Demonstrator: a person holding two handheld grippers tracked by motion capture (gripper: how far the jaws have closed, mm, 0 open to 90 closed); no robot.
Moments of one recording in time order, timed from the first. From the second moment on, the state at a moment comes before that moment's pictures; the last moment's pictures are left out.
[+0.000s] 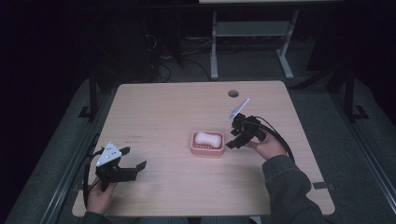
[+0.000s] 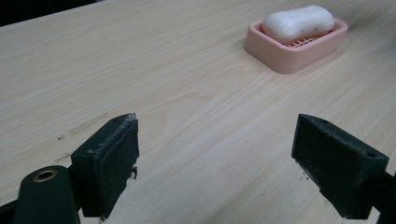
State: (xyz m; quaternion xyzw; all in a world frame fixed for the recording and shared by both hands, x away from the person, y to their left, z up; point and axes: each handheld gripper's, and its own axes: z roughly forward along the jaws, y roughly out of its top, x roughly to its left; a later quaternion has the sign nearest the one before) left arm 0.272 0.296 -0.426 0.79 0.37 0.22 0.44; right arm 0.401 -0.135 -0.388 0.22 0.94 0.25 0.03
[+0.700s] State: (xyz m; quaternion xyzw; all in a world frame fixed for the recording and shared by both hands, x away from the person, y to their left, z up) left arm 0.272 0.296 -0.427 0.79 0.37 0.22 0.44; right arm 0.385 -0.154 -0.399 0.23 0.94 0.25 0.03
